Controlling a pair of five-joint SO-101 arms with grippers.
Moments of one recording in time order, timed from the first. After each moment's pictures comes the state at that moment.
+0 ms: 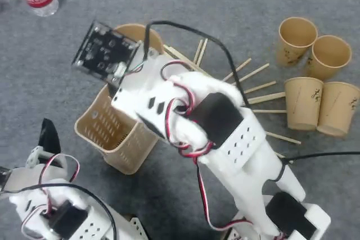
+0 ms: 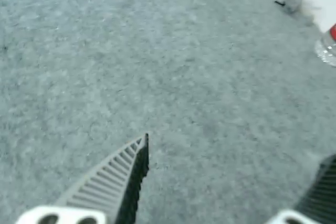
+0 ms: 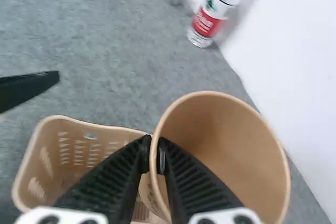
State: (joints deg) left arm -58.5 -103.9 82.1 69.3 28.8; right arm -54.2 -12.6 -24.0 74.7 21.7
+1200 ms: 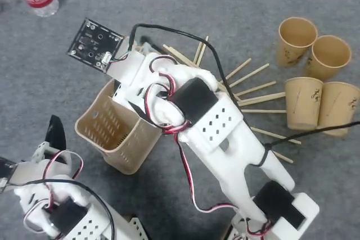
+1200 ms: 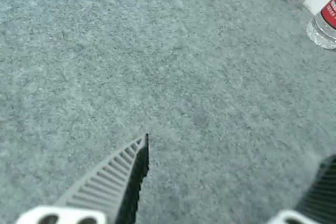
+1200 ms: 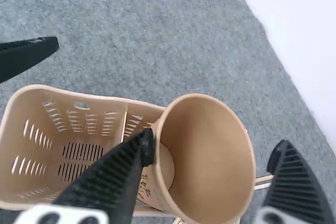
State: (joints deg) left arm -54.7 -103.9 86.2 65.0 28.8; right arm -51.1 -5.7 -22.3 75.3 21.6
